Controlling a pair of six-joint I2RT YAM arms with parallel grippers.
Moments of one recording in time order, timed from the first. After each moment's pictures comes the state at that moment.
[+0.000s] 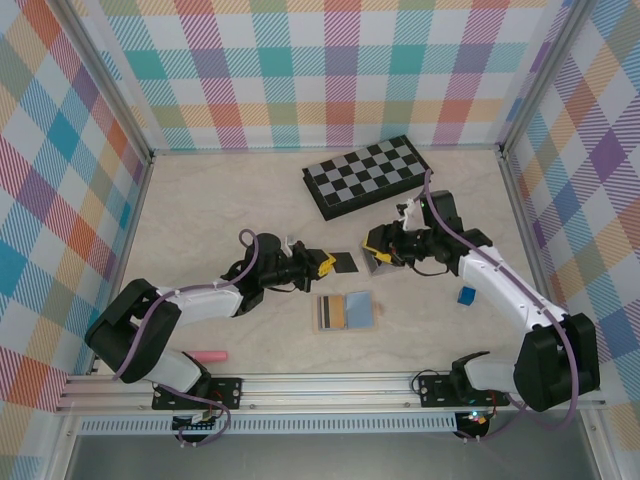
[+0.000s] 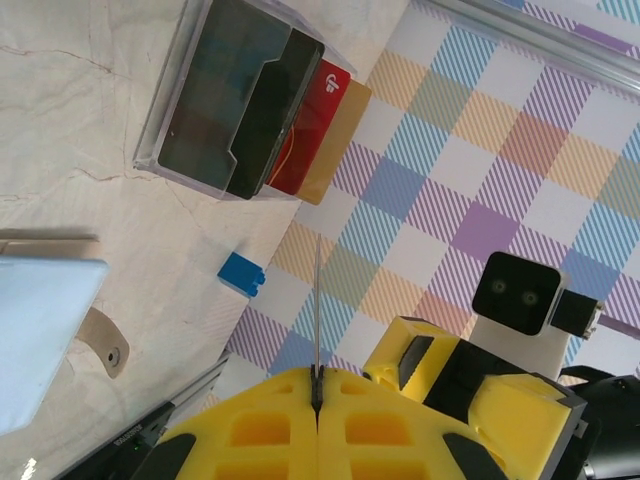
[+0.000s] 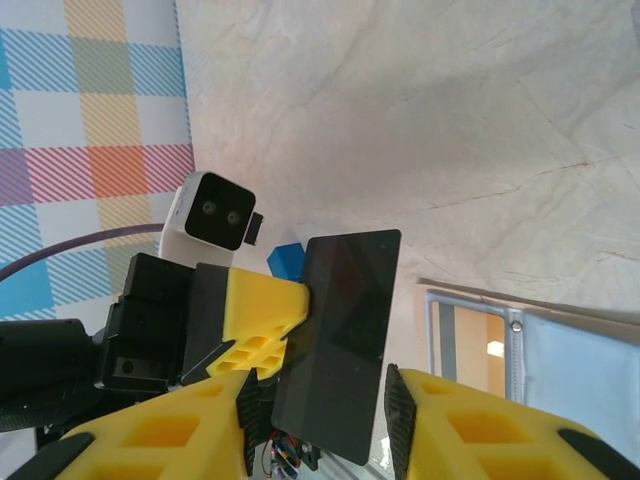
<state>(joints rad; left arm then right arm) -0.65 1.47 0.58 0.57 0.47 -1.80 0.34 1.27 0.92 -0.46 -0.71 0.81</state>
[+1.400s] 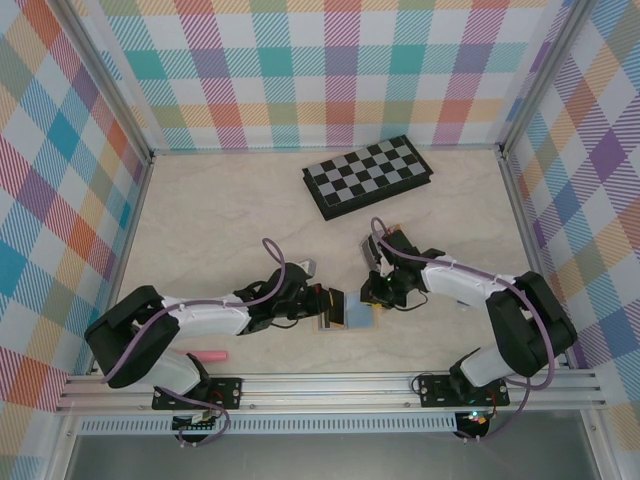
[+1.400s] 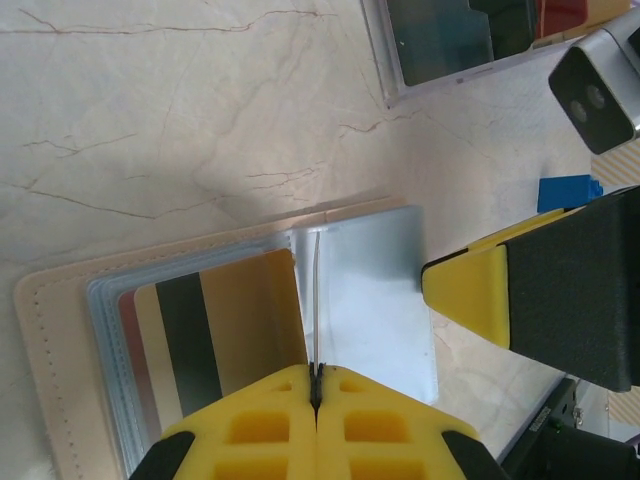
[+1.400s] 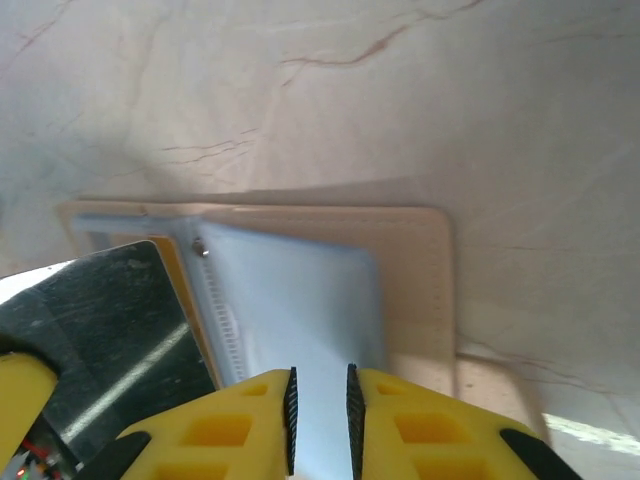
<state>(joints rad) -0.89 1.45 0.53 0.24 0.17 -1.00 0.57 1.48 0.75 -0.52 -0.39 0.73</state>
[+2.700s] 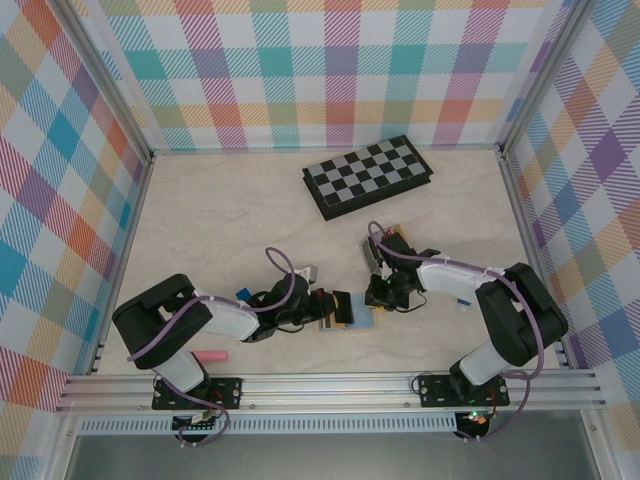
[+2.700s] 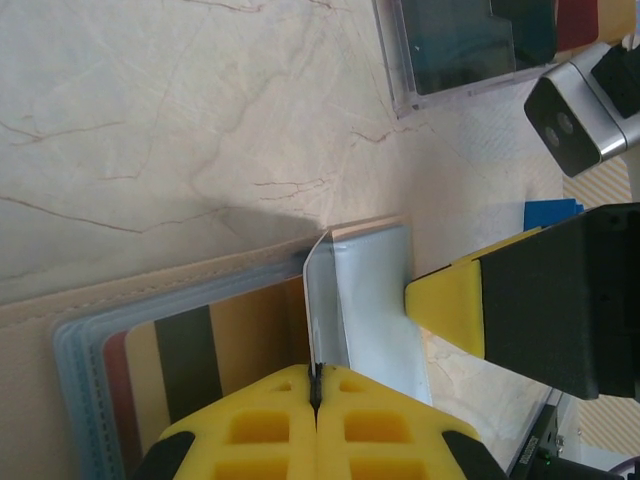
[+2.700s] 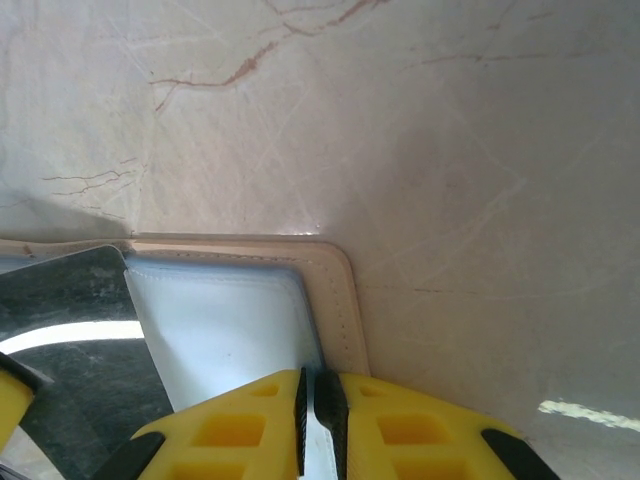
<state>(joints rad) -0.92 1.61 0.46 0.56 0.15 -1.08 0.56 1.55 0.74 -0.51 -0.34 0.71</state>
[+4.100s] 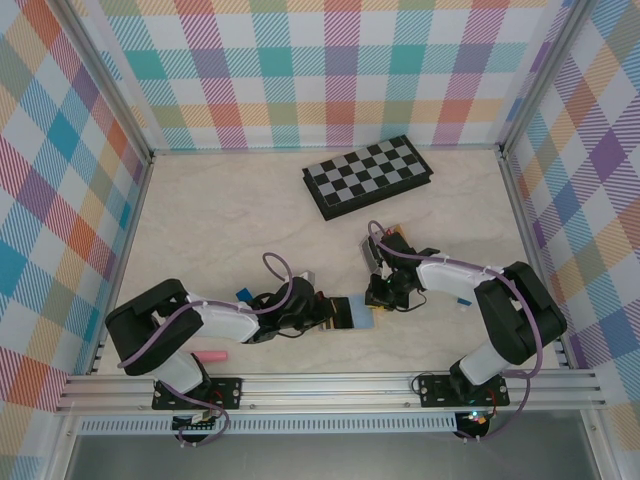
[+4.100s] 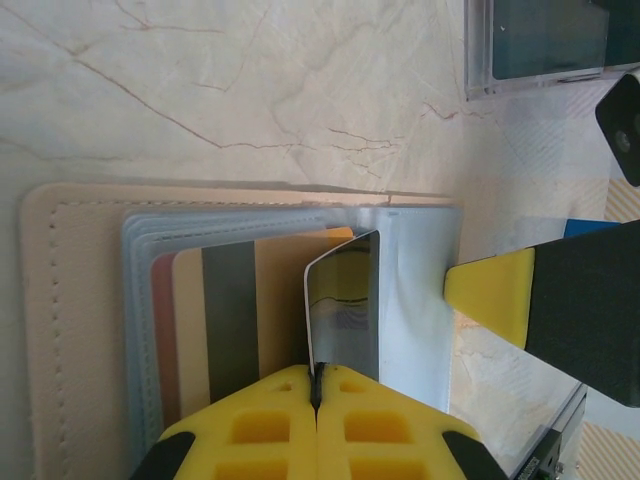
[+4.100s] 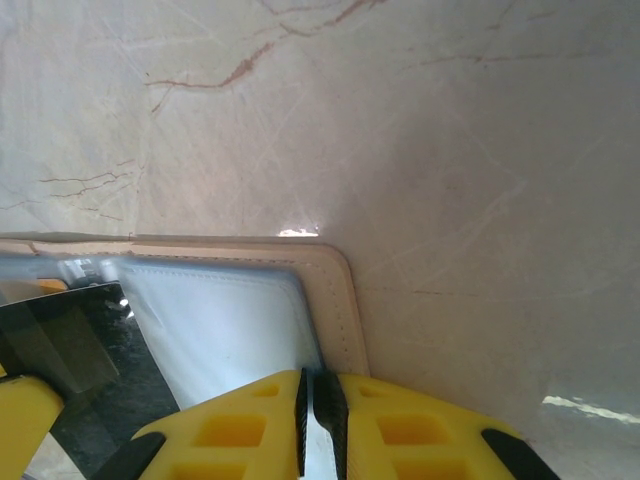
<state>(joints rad) -0.96 1.56 0.48 0.37 0.07 -1.23 0.56 1.56 0.75 -0.52 -0.35 0.71</state>
